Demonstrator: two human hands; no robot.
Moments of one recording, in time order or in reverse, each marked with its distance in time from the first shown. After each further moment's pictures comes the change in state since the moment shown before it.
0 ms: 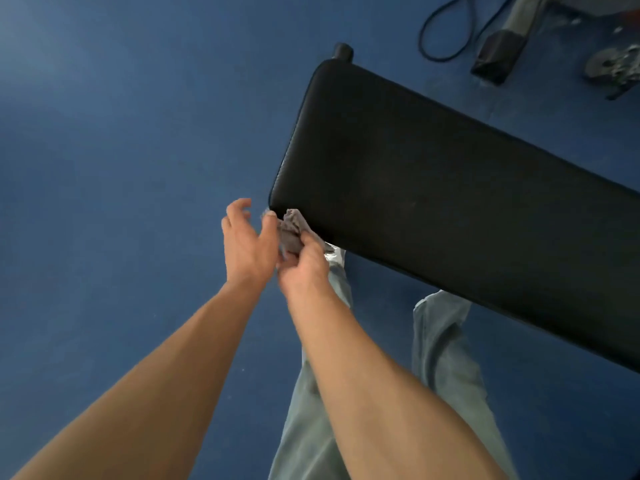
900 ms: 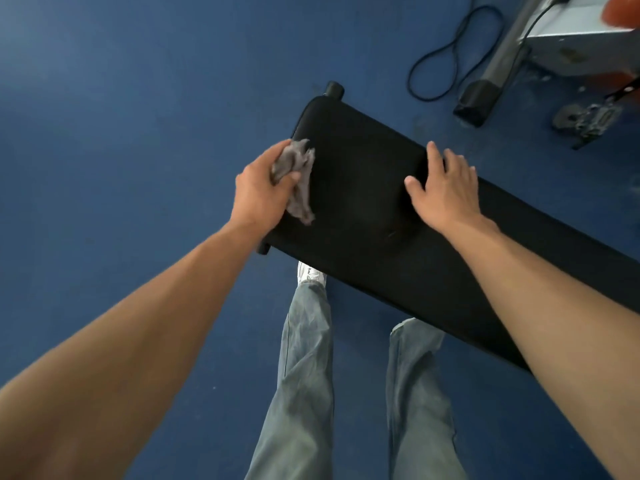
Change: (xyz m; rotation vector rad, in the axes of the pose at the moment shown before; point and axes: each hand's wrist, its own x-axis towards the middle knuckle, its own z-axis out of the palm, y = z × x) left_hand 0.043 0.107 0.002 -0.053 -0.123 0.324; right_hand -0.025 -0.295 0.034 -2.321 0.289 -1.142
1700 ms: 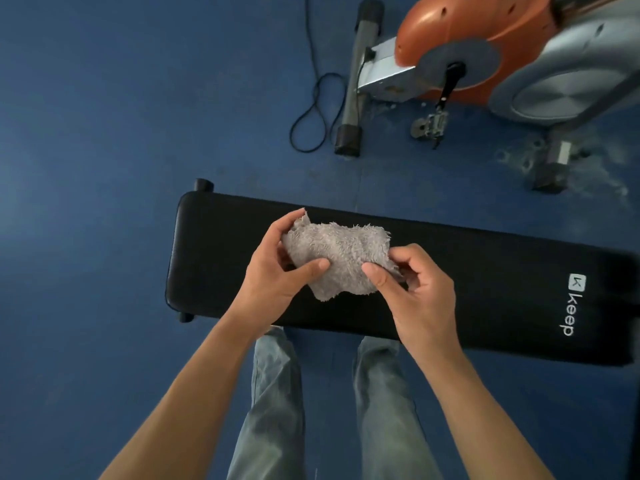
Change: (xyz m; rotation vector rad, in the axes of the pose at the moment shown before) left_hand -0.165 0.207 0.114 -0.389 -0.528 0.075; right_hand -0.241 0.129 -0.123 1.222 0.441 0.002
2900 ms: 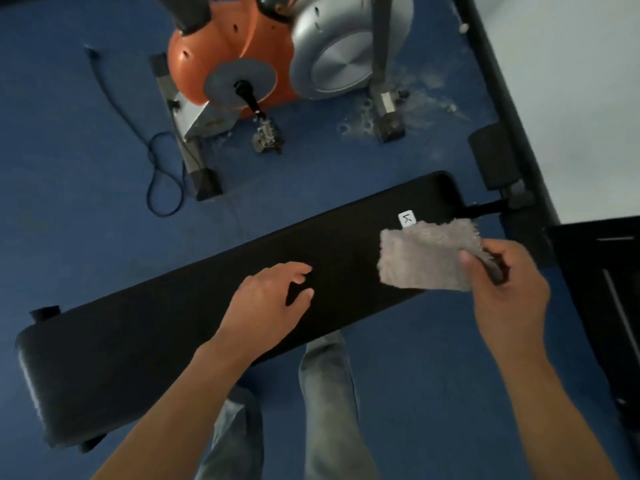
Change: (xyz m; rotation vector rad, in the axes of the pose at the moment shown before) left_hand 0.016 0.007 0.281 1.212 -0.485 0.365; right_hand -0.092 0.095 -0.343 -0.275 0.763 0.252
